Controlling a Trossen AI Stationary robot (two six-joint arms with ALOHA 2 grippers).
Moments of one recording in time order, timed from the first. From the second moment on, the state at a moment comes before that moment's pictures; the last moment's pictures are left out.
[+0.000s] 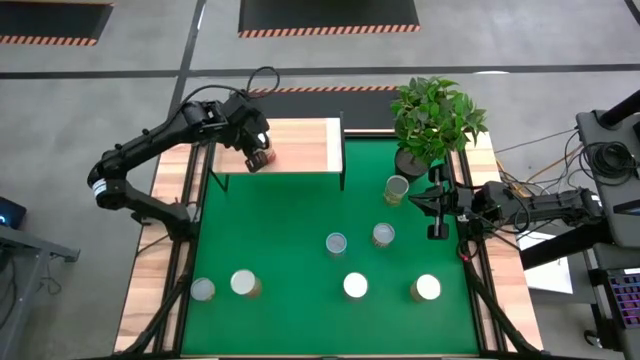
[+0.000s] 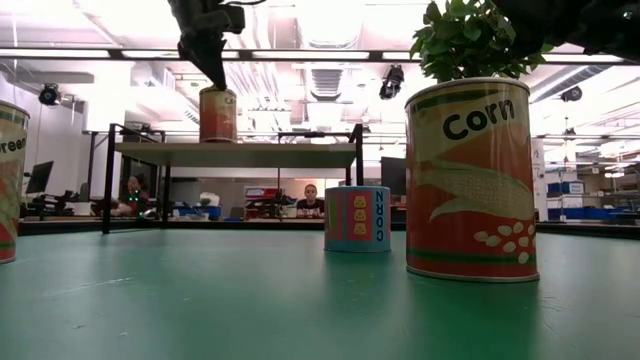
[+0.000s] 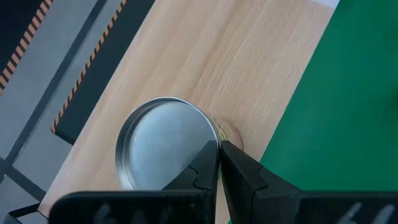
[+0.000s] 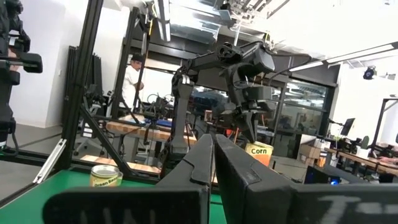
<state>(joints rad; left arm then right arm) 0.52 1.37 1.52 -1.16 -0.15 0.09 0.01 0.49 0.16 0.60 0.00 -0.24</state>
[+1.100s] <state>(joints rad) 0.51 1.38 1.51 -1.15 -0.26 0.02 0.02 0.49 0.16 0.60 0.00 -0.24</state>
